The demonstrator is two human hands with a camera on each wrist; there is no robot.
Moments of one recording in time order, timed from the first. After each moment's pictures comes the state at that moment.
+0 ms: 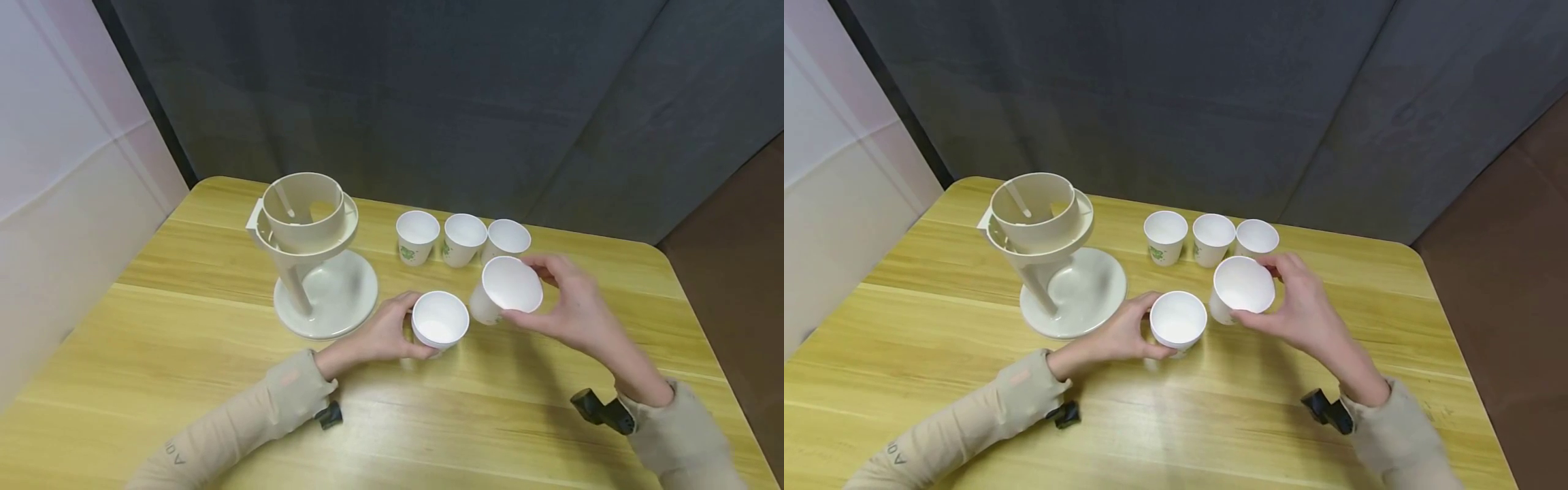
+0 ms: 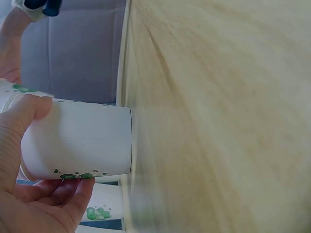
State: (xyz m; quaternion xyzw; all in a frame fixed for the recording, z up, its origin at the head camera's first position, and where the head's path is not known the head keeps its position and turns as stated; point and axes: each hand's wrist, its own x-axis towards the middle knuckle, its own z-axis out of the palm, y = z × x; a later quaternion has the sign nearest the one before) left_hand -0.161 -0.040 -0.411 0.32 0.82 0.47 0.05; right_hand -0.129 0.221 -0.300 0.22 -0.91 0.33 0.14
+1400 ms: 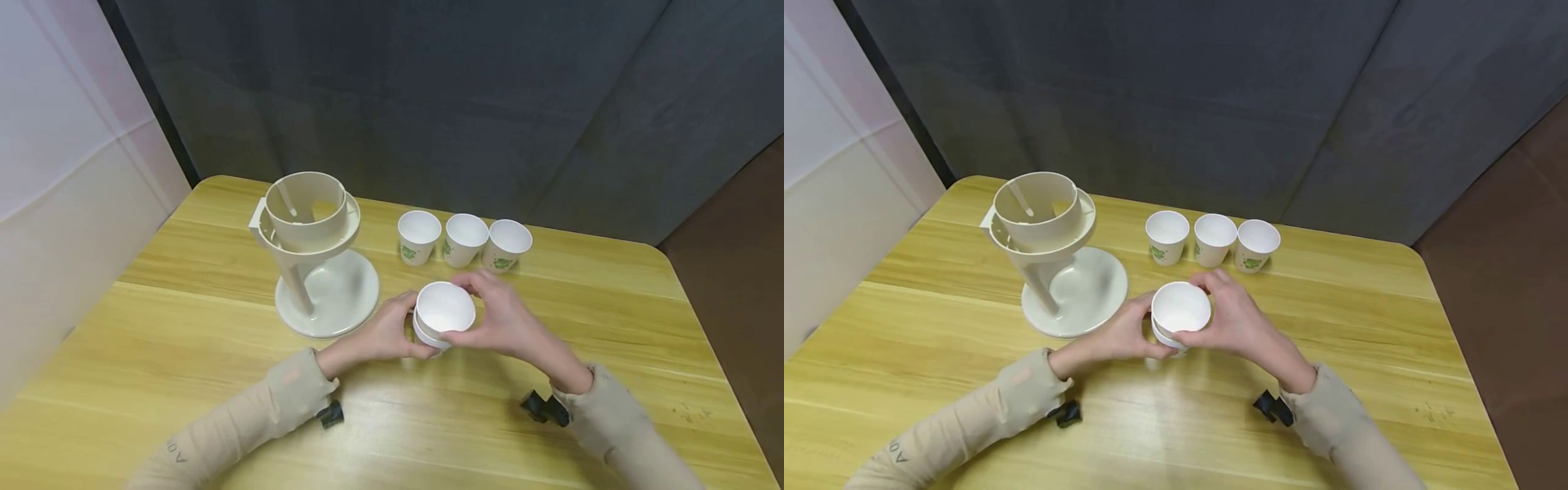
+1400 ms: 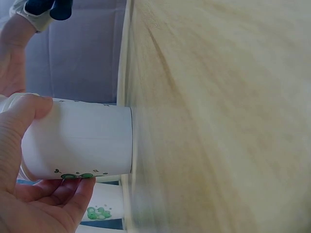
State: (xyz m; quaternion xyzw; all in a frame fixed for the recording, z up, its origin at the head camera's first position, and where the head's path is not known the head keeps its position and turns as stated) left_hand -0.162 -0.042 -0.413 0.34 0.82 0.47 0.03; right_hand -0.140 0.162 -0.332 0.32 -0.88 0.34 0.07
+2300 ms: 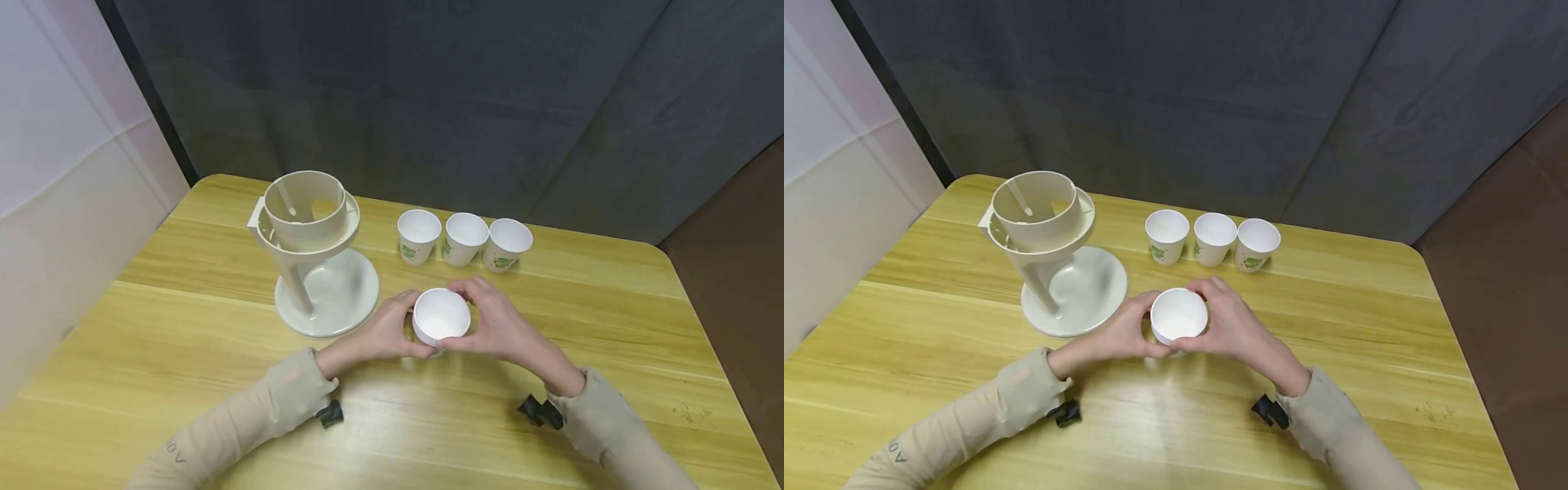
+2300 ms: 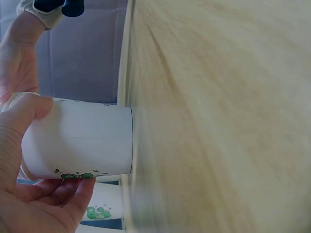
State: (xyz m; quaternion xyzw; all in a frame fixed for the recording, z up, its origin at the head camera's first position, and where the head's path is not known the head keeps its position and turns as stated) left_hand -0.162 -0.042 -0.412 0.34 0.81 0.47 0.03; right_hand -0.140 0.163 -0.347 0.31 -0.89 0.33 0.03
